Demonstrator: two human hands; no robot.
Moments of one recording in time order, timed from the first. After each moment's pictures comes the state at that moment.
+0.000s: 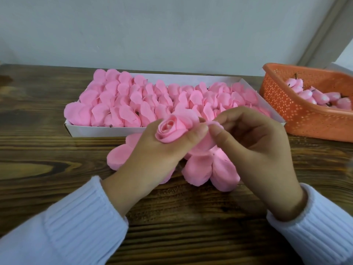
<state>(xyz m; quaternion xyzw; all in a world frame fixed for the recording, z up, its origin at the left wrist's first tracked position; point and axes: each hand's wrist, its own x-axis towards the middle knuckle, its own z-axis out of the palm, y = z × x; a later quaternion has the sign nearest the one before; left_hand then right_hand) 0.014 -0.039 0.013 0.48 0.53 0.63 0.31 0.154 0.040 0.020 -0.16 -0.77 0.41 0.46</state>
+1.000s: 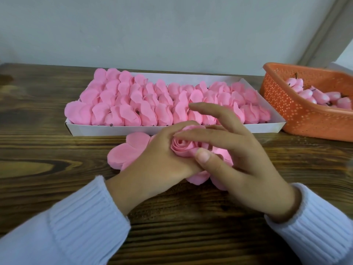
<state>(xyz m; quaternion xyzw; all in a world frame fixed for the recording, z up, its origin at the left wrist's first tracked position) 0.016 -0.044 0.008 0.57 0.50 0.56 0.33 0.152 0.038 0.017 -0.06 -0.89 0.30 0.34</state>
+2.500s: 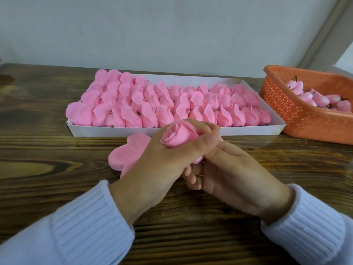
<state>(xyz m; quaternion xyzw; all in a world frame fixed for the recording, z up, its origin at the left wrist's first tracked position) 0.024 -0.043 0.009 0.44 0.42 0.64 0.46 0.138 0.029 0.006 -0.09 -0.53 0.83 0.17</state>
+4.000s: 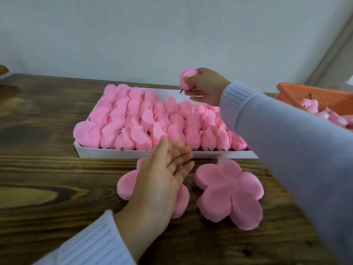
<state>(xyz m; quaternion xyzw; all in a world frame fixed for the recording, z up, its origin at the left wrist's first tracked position) -0.003 -0.013 -0.010 0.10 0.40 0.80 0.44 -0.021 0.209 0.064 -0.37 -0.72 0.54 0.21</state>
